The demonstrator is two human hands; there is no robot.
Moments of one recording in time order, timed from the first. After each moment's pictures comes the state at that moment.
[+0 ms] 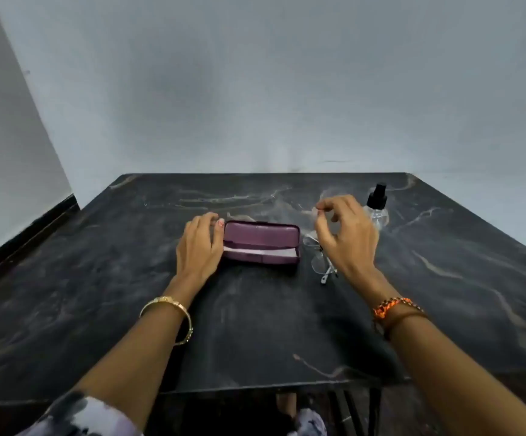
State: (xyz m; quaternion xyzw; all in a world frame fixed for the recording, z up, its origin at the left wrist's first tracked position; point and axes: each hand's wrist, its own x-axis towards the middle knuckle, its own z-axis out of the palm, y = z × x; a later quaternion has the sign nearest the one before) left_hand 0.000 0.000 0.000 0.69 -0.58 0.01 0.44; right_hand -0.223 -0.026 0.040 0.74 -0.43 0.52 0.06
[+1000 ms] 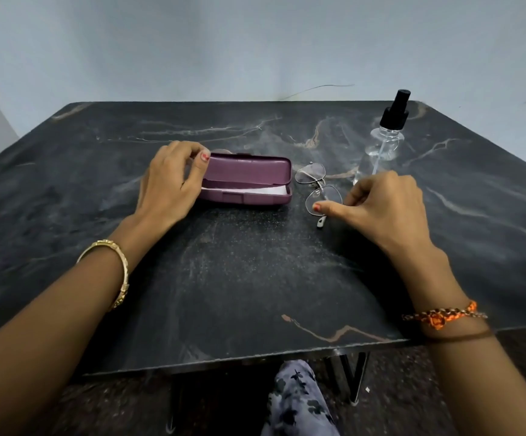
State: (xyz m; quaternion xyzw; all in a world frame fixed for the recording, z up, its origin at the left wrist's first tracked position) left_hand 0.005 -0.016 -0.005 0.60 -0.67 0.06 0.44; right_hand -0.266 -0.015 0.017 0.74 -0.58 0.34 -0.04
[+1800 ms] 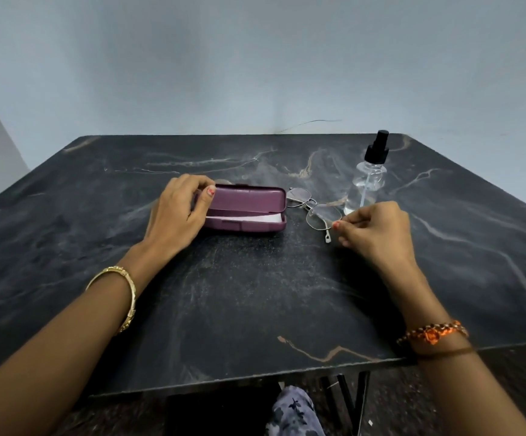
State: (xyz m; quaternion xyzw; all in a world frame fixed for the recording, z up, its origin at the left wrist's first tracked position) left_hand 0.001 -0.012 -0.004 0.57 -0.69 0.05 0.44; right_hand -0.272 -0.027 0.009 0.64 -0.62 0.40 -0.21
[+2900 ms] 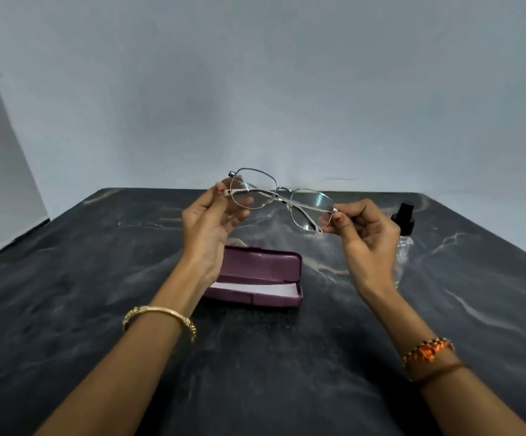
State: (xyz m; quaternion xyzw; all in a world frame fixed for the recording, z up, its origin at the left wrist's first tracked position) left_hand -0.038 -0.049 0.053 0.31 -0.40 -0.37 0.78; right_hand -0.221 -0.084 0.036 0.63 -0.23 0.68 -0.30
